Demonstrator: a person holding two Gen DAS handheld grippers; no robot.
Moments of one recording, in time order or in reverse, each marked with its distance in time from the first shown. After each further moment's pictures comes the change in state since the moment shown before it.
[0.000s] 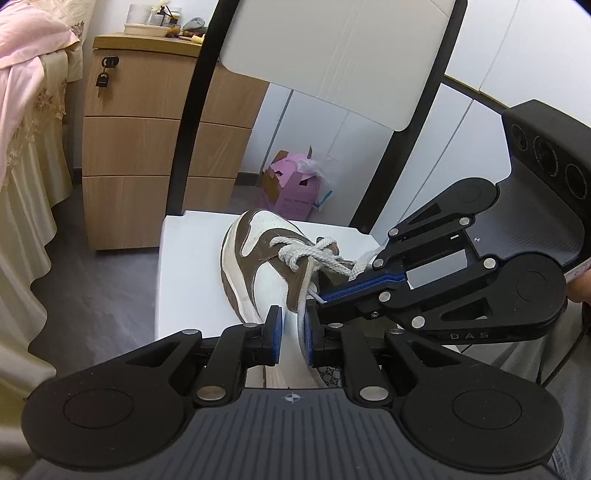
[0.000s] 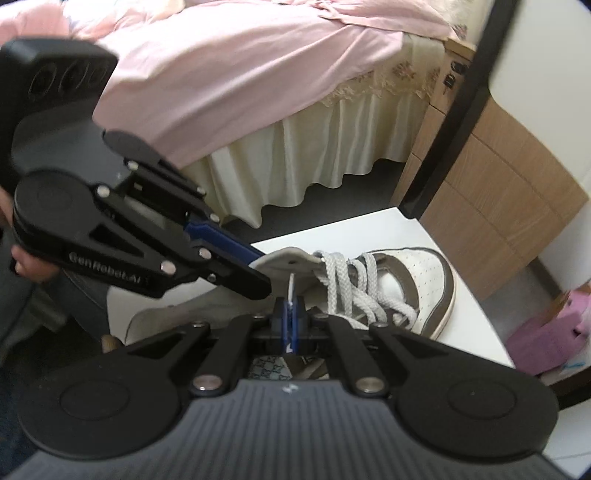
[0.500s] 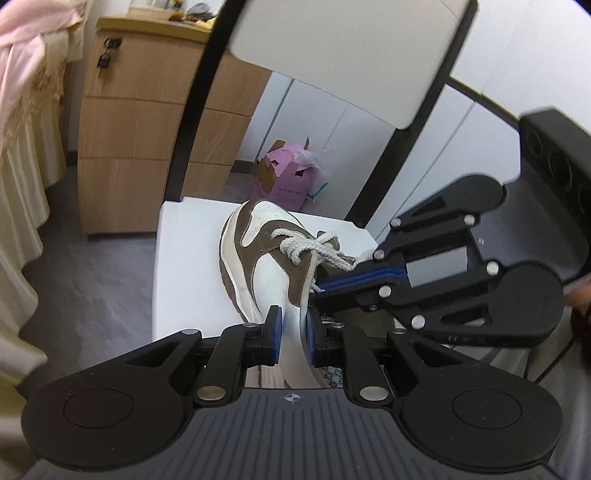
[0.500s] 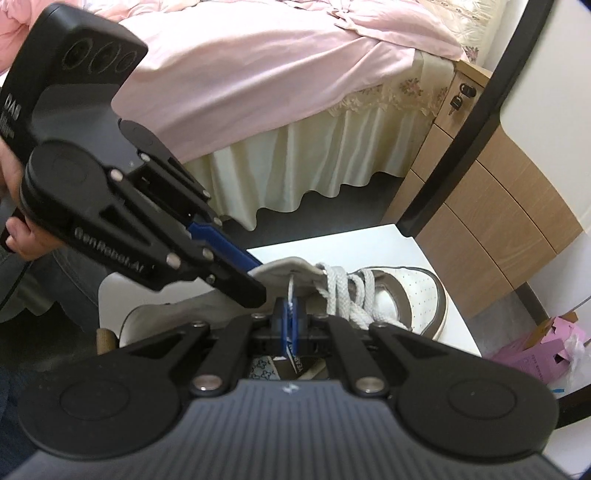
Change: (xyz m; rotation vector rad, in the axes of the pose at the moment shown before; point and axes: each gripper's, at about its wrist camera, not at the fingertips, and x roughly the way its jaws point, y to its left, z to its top) left arm 0.002 0.007 0.003 -0.031 0.034 -0.030; right arm 0.002 0.003 0.004 -0.073 -0.015 -0.029
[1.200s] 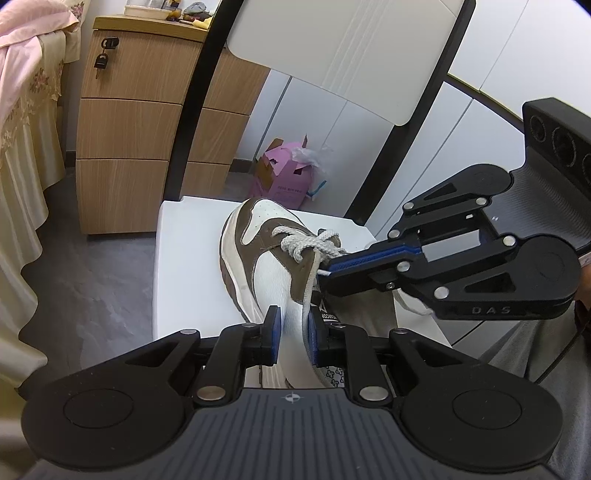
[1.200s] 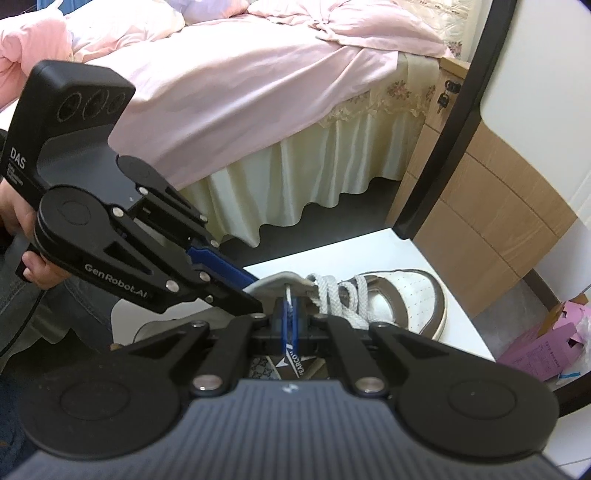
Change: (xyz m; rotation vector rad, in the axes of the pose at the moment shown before) left arm 0.003 0.004 -0.001 0.001 0.005 -0.003; right arm -0.015 -0.007 0.002 0.088 -0.046 0.026
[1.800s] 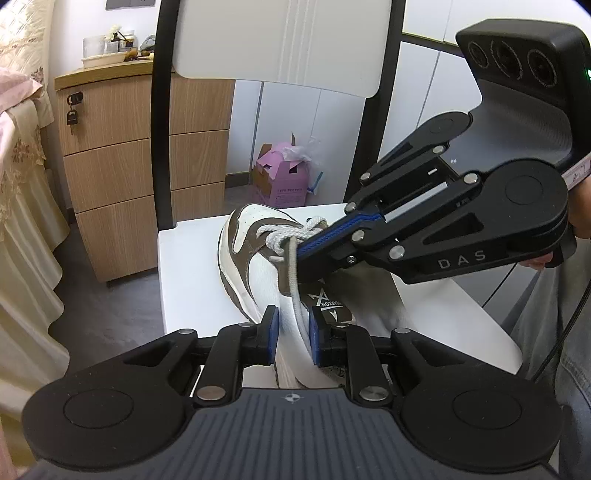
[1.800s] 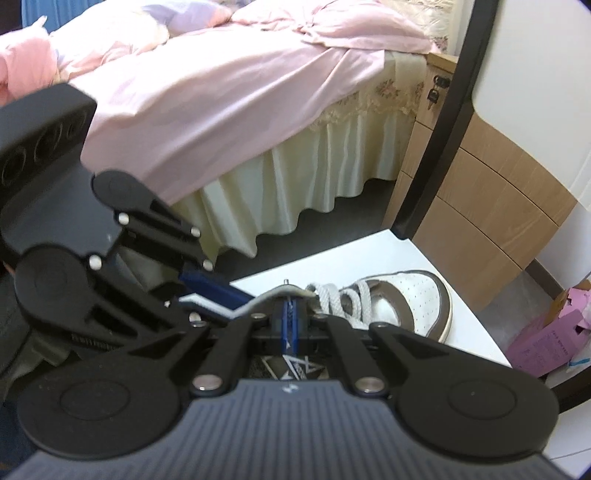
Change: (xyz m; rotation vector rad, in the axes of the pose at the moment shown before) left arm 0.003 -0.027 -0.008 0.246 -0.007 0.085; right arm 0.009 -0.002 0.000 0.068 -0.029 -0.007
